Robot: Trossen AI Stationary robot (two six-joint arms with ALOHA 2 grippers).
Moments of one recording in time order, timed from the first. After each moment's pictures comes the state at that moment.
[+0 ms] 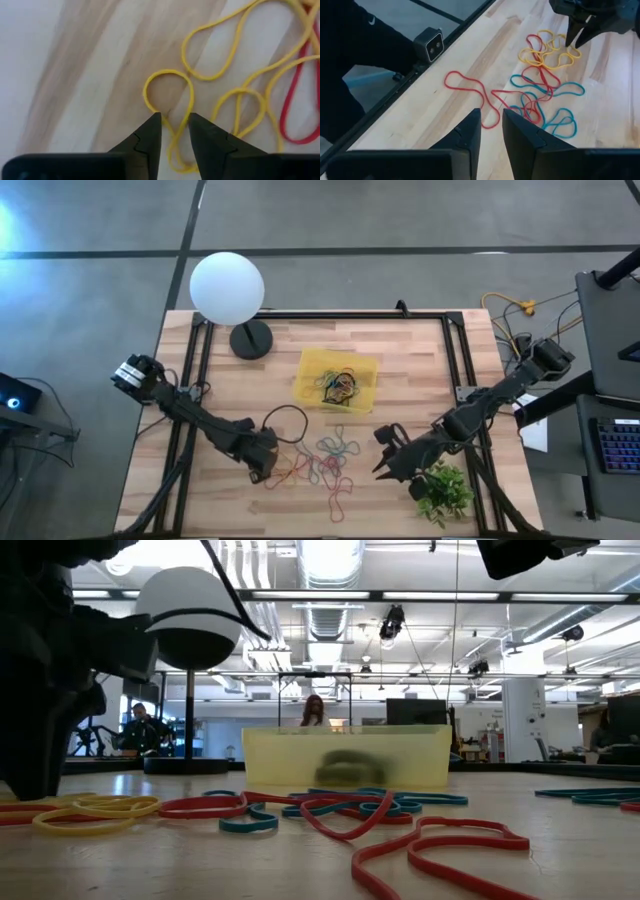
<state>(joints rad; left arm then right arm) -0.53 1.59 0.84 -0.60 -0.08 -0.96 0.60 1.36 0.82 -0.11 0.11 0.01</state>
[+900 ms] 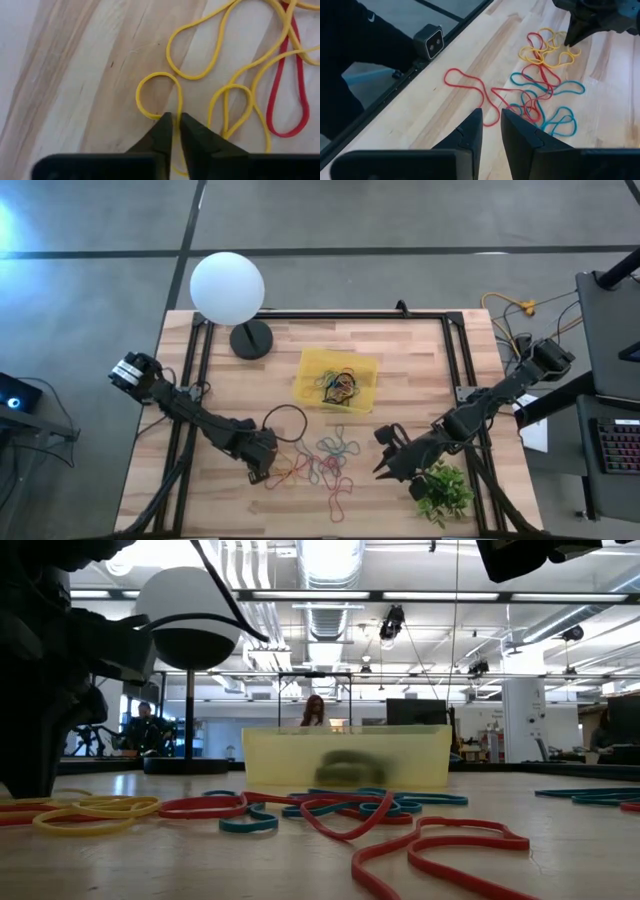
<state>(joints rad) -0.53 1.70 0.78 -0.53 -0.04 -0.93 0.60 1.36 0.82 -0.11 0.11 0.00</state>
